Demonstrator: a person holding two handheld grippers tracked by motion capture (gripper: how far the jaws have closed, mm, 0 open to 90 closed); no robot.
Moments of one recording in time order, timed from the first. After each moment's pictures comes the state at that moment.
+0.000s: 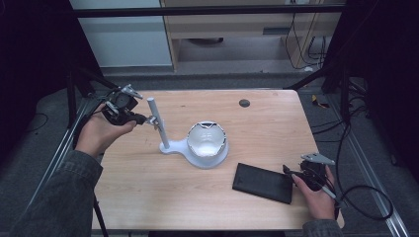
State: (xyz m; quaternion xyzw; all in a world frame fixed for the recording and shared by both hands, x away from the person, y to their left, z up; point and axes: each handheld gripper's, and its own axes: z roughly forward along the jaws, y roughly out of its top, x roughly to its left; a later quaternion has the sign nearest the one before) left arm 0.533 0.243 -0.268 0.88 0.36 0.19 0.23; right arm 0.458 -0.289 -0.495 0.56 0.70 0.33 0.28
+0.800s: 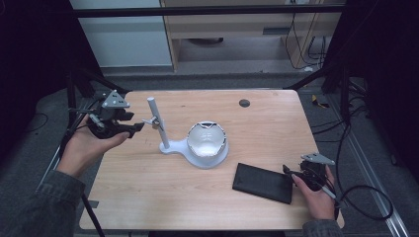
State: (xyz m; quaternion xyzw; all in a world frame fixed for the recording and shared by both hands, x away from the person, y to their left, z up) left arm 0.487 0.256 -0.259 0.86 0.33 0.25 0.30; right arm 0.458 -0.289 -0.495 0.56 0.70 0.33 0.28
